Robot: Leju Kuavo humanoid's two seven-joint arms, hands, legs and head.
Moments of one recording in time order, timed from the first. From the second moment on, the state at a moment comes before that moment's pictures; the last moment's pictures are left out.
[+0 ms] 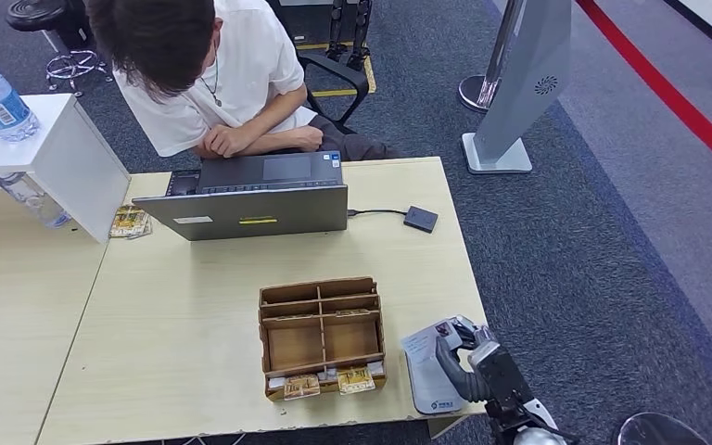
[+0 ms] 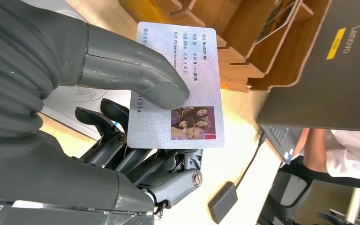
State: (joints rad) left arm -0.11 -0.32 1.38 -0.24 -0.10 0.38 -0.17; right arm 0.15 -0.01 0.09 -1.43 0.22 -0.12 -0.46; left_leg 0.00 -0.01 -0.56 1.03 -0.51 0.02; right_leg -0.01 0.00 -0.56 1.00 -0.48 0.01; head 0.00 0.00
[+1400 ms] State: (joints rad) left arm -0.11 -0.32 1.40 -0.24 -0.03 0.39 -0.18; right arm 0.12 -0.01 0.04 -1.29 0.56 -0.32 -0.38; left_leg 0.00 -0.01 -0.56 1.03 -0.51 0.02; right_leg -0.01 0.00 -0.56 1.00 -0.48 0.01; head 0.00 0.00
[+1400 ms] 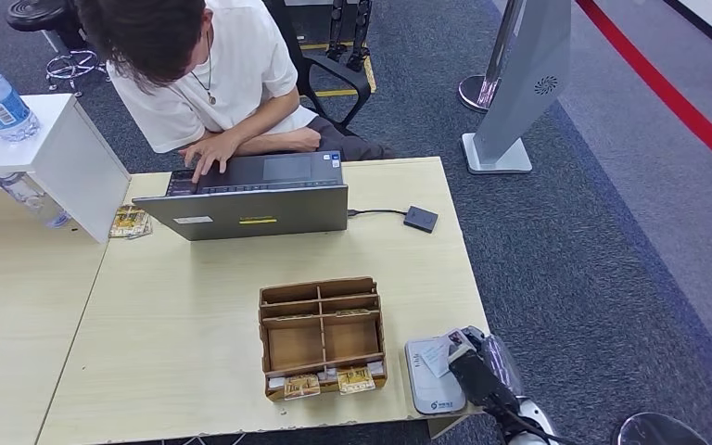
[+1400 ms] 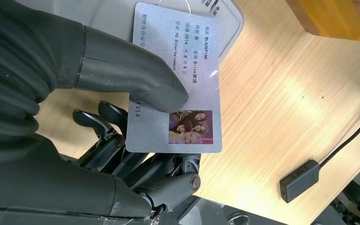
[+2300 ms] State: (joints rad) left arm -0.11 -0.33 1.41 -0.24 -0.01 0.39 -0.18; right arm 0.09 -0.03 0.08 -1.25 0.65 -0.35 -0.35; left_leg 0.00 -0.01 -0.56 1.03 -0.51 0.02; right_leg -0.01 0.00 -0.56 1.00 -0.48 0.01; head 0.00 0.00
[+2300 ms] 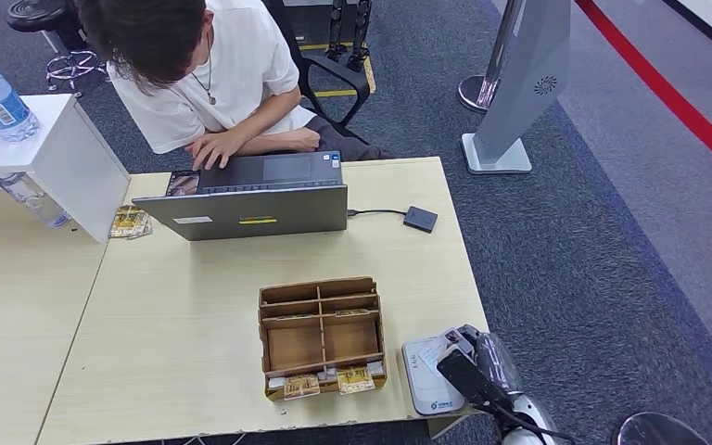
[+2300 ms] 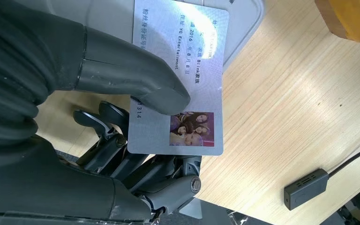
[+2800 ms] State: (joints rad) left arm -0.11 -0.33 1.42 -0.24 0.02 0.40 -0.19; right arm 0.08 -0.03 0.09 -1.26 0.71 -0.44 -0.33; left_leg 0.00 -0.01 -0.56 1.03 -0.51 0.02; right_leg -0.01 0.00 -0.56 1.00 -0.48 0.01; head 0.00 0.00
